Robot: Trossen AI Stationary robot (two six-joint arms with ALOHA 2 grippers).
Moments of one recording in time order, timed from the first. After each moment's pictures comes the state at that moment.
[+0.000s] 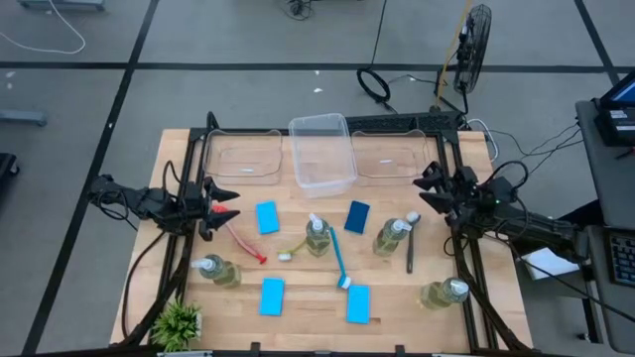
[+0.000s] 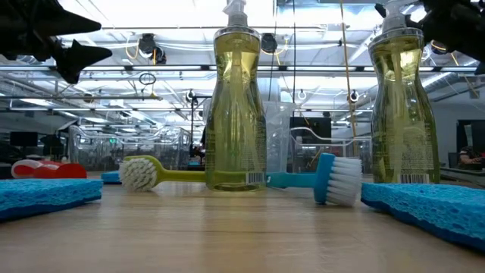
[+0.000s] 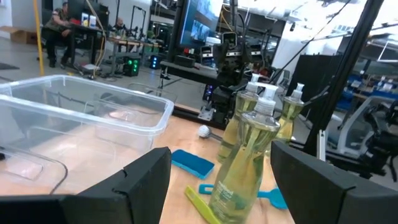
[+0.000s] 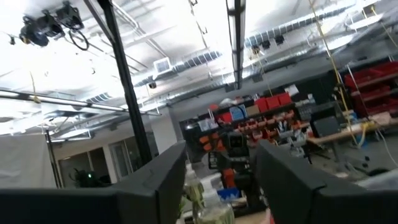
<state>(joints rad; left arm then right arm) -0.35 0.01 0.13 -0.05 -0.48 -0.23 -0.38 0.19 0.08 0.64 -0.40 0.54</state>
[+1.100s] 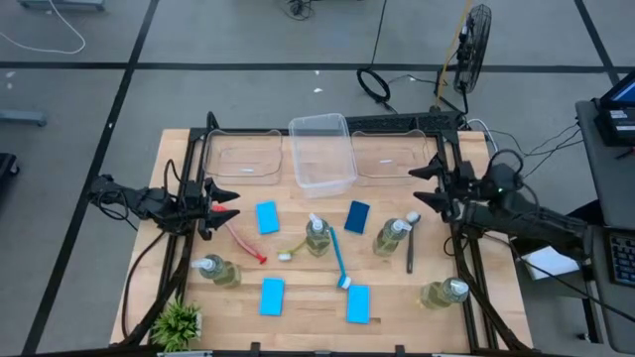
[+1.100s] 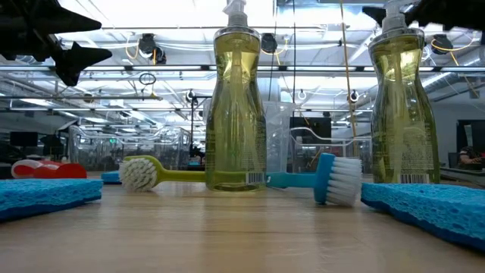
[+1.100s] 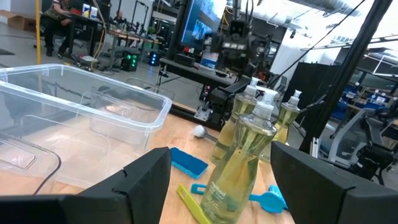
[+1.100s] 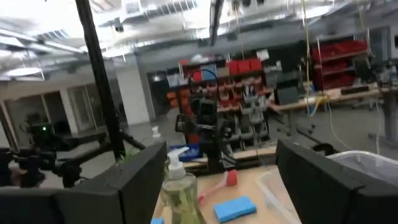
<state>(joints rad) -0.35 0.01 0.13 -0.05 -0.48 -0.30 -0.38 0.28 0.39 0.13 -0.39 0.28</state>
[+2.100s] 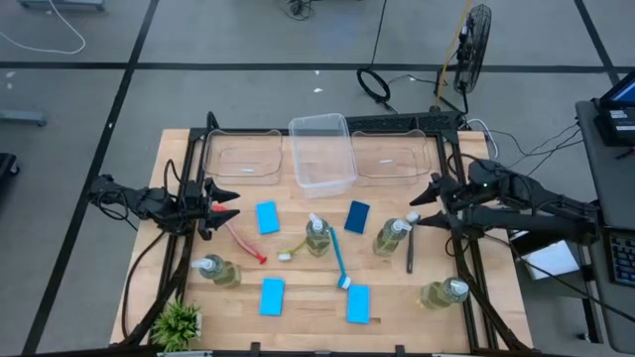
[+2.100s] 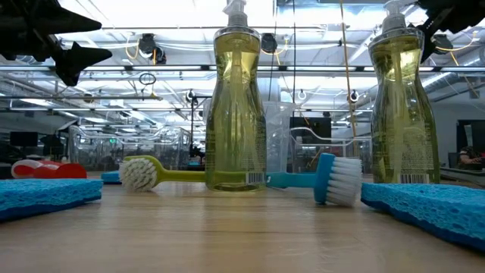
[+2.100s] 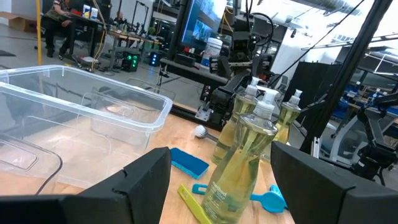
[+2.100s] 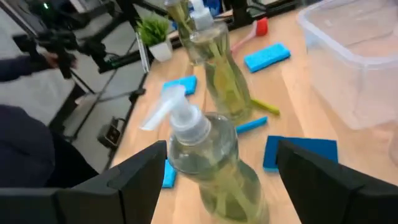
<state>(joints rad) -0.35 0.01 0.13 -0.05 -0.48 -0.29 -0.23 0.40 0.61 -0.63 -0.44 0.21</state>
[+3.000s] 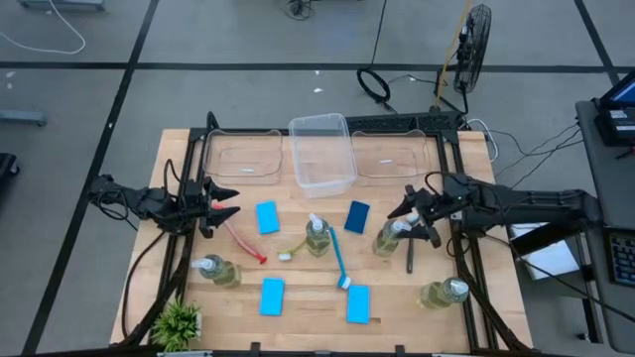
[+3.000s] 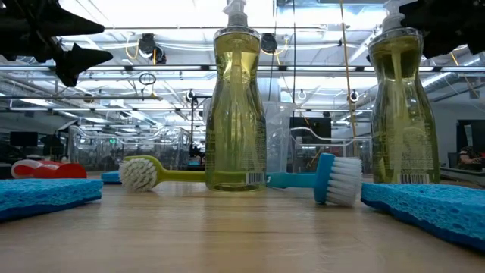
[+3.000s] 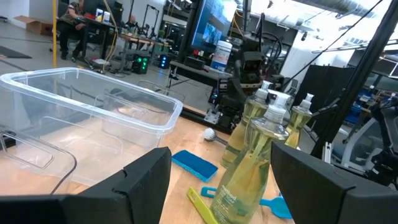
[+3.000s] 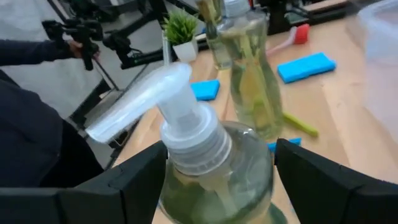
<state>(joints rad) -0.35 0.01 0.13 -0.05 -0.53 -0.29 -0.09 0.56 0.37 -0.09 -0.44 0.23</state>
